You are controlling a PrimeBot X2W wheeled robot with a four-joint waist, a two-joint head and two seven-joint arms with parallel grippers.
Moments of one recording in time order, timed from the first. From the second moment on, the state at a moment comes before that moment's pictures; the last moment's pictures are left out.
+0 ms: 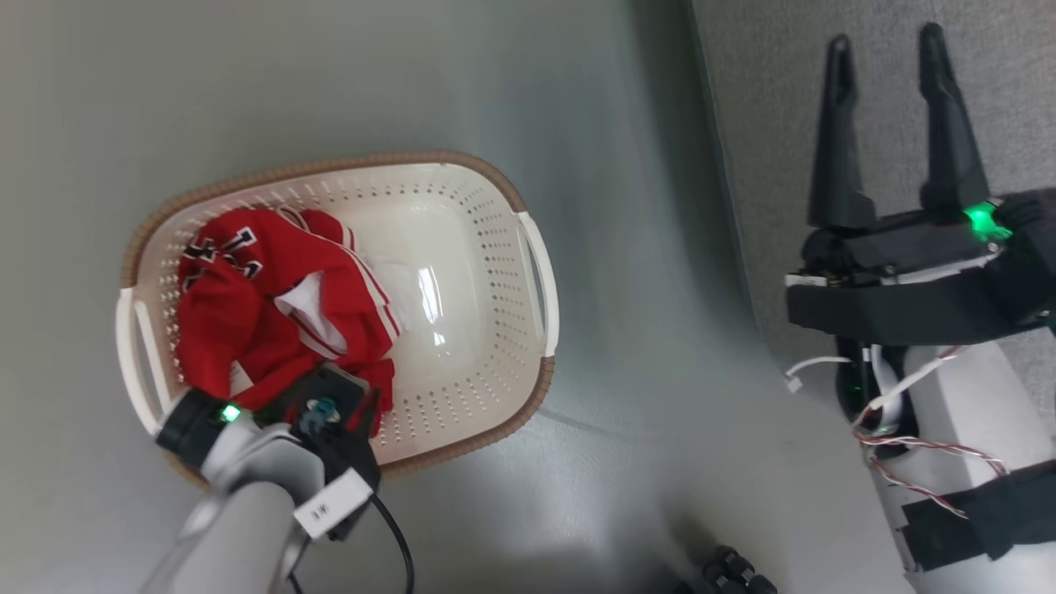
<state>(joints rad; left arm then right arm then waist) -0.51 0.21 -0.48 0.67 -0.07 -0.05 0.06 -0.58 -0.15 0.26 -0.02 0.27 -0.11 -0.26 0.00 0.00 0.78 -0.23</state>
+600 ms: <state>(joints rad) -0.63 0.25 -0.47 0.83 -0.03 -0.02 0.14 -0.61 -0.11 0.29 -0.02 0.25 -0.08 -0.26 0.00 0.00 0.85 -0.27</state>
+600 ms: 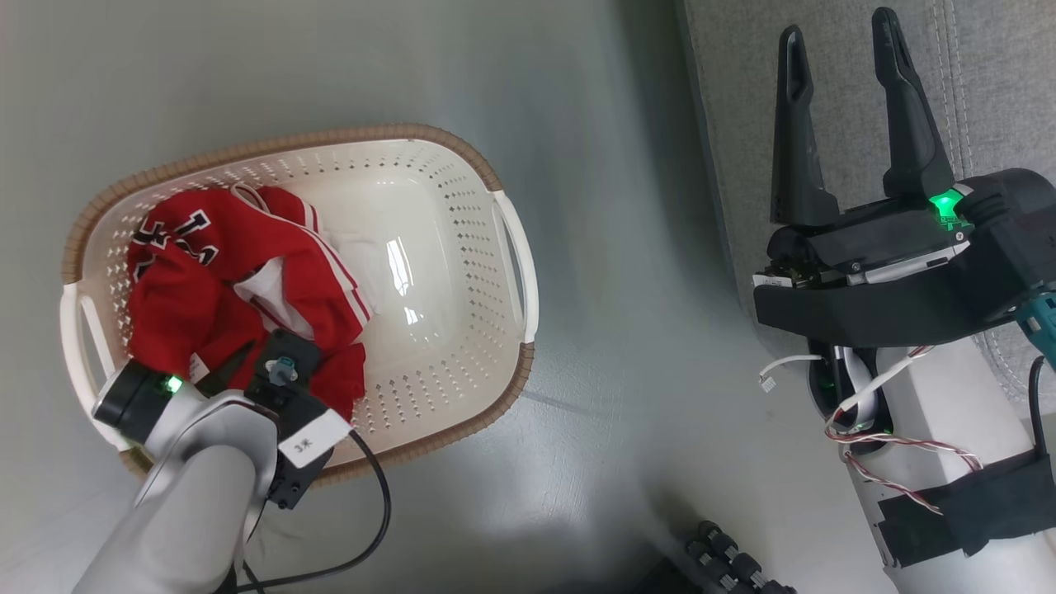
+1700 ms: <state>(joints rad) -0.72 0.18 -0.52 0.98 0.01 0.02 0.15 -0.63 -0.08 0.28 0.04 0.23 -0.06 -0.26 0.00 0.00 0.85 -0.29</state>
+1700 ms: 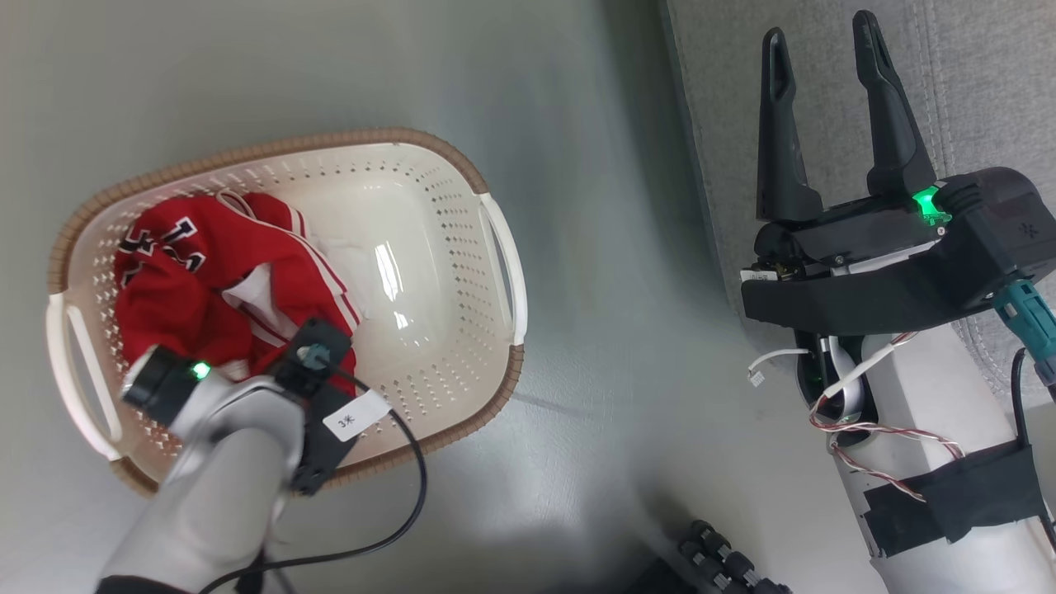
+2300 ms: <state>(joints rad) -0.71 0.09 -0.38 0.88 -0.20 -0.07 -0.14 -0.59 -0.08 0.25 0.14 0.21 -0.05 -0.26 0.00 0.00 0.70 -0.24</state>
